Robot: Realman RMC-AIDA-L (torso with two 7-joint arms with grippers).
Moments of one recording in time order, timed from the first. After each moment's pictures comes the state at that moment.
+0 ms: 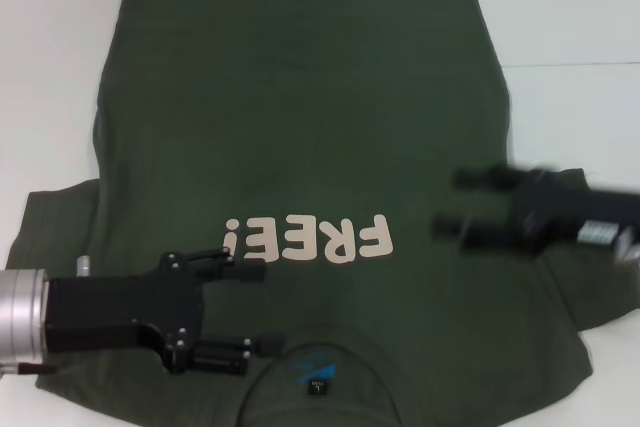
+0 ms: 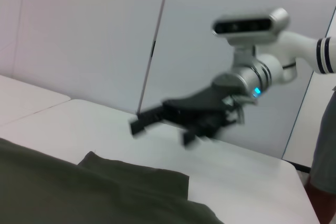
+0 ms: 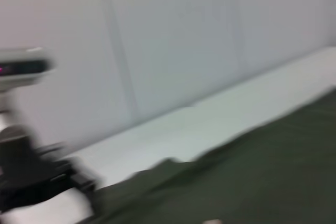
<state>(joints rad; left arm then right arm) -0.51 -2.12 0.59 0.70 2.14 1.82 -1.28 0.50 2.09 -0.67 -0.71 -1.95 -1.58 1.42</state>
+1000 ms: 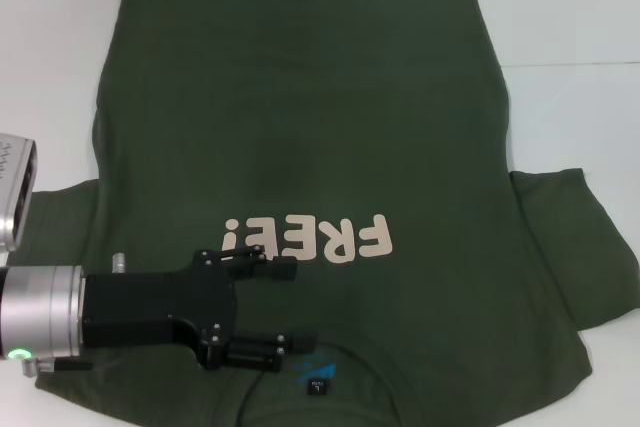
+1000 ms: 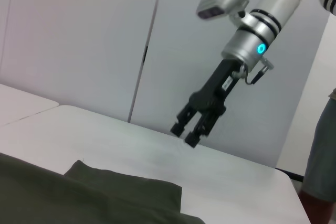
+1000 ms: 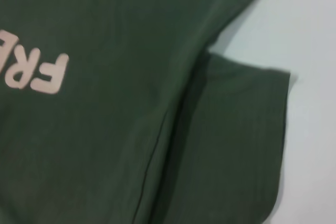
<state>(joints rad) -0.55 -2.14 0.59 0.64 2.14 1.78 -1.27 0.57 2.08 -0.65 -1.44 -2.82 -1.82 2.31</state>
